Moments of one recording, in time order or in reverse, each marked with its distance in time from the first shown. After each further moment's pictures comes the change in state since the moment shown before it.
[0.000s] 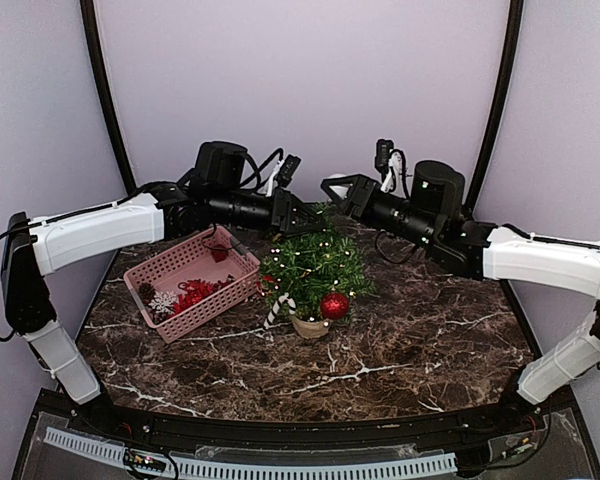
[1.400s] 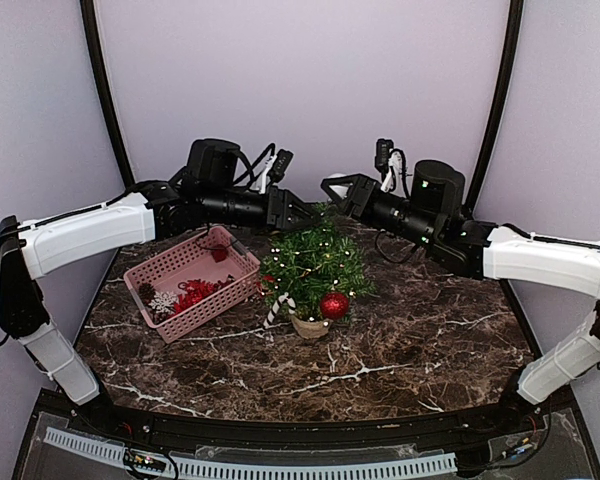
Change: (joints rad) left arm 0.000 -0.047 -0.018 -0.023 -0.087 0.055; right arm 0.000 0.000 0.006 -0.006 0.001 -0.003
